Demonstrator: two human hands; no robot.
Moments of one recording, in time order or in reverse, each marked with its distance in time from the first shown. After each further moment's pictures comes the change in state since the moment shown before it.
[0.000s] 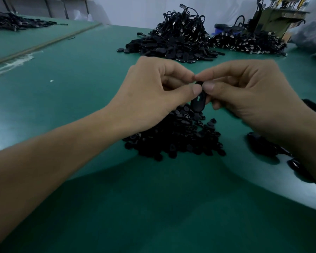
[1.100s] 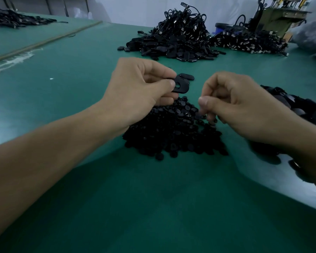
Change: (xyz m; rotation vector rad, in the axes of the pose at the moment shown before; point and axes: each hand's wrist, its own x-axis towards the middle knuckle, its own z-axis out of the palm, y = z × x) left_hand -0.001 -0.010 -0.007 -0.307 0.136 -0.222; right_hand -0.001 0.010 0.002 -0.397 -0.141 0.083
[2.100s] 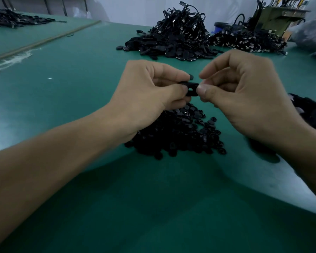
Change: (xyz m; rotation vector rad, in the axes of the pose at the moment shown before) left_hand -0.012 0.009 0.014 -0.116 -0.066 -0.025; right_hand -0.002 -0.015 0.005 0.123 0.293 -0.070
